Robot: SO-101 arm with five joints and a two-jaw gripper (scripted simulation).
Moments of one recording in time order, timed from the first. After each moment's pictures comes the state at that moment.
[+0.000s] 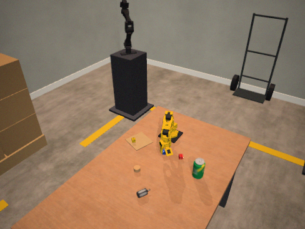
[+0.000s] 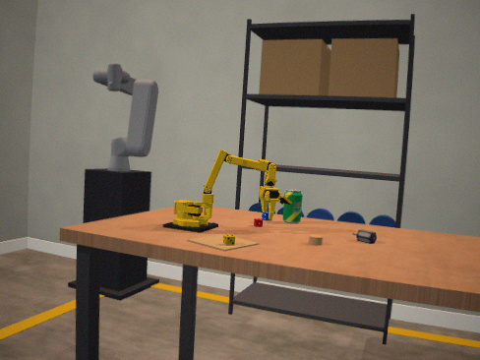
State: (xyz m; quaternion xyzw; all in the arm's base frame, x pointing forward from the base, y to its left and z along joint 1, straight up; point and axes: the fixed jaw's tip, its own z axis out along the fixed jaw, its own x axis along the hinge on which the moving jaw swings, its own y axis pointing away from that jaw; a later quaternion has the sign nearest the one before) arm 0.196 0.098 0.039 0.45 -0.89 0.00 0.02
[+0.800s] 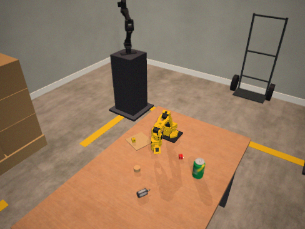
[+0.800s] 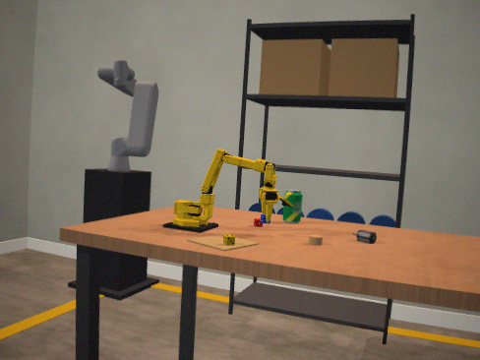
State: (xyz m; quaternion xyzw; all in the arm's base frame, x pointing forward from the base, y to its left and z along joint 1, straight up) arm 0.214 0.045 0.039 0.33 -0.94 0.00 0.01
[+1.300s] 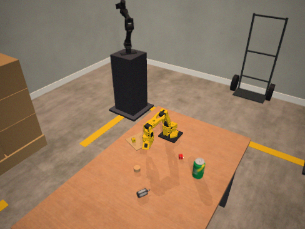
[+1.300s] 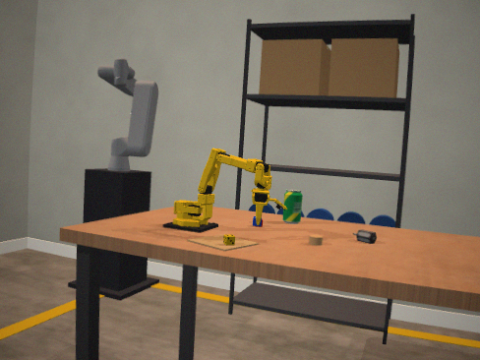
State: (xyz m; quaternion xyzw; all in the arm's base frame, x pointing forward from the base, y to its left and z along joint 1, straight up) arm 0.214 -0.016 0.039 0.20 -0.98 0.00 0.02
